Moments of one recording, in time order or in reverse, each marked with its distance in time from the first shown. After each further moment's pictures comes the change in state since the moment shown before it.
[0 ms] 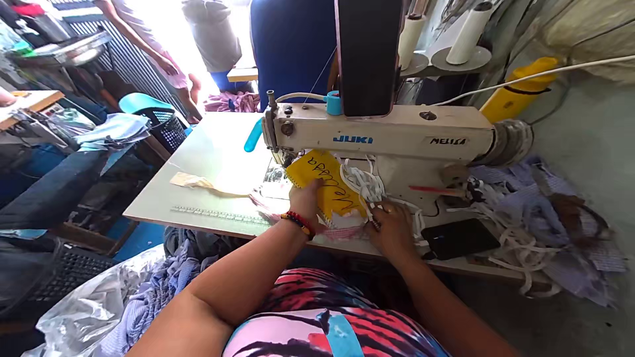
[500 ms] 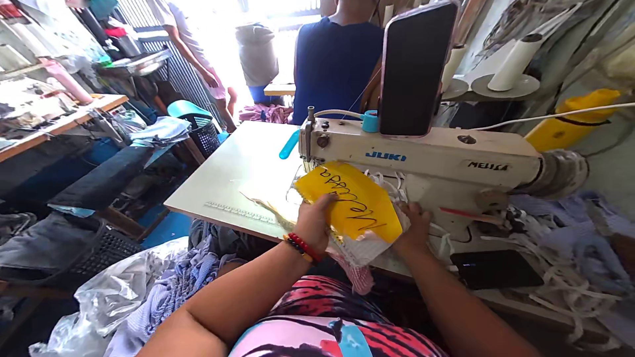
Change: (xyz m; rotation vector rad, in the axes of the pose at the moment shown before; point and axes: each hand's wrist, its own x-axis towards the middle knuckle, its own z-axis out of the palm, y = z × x) left_hand -0.060 0.032 -0.028 -0.244 -0.068 0.025; right_hand 0.037 -0.024 -0.013 0.036 0.096 -0.017
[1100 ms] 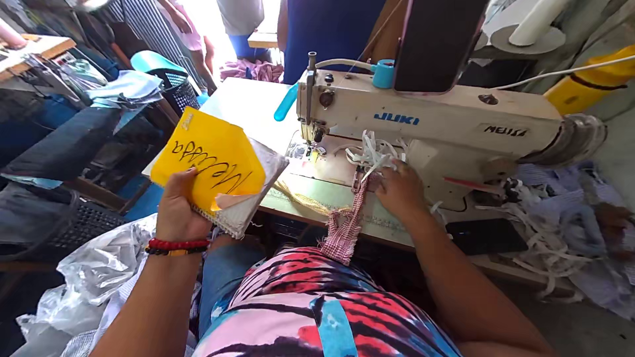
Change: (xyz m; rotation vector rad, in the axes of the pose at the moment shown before) left_hand -0.030 0.089 -0.162 -0.096 0.182 0.388; right_hand 0.019 -0.007 0.001 -0.138 -0.189 -0.018
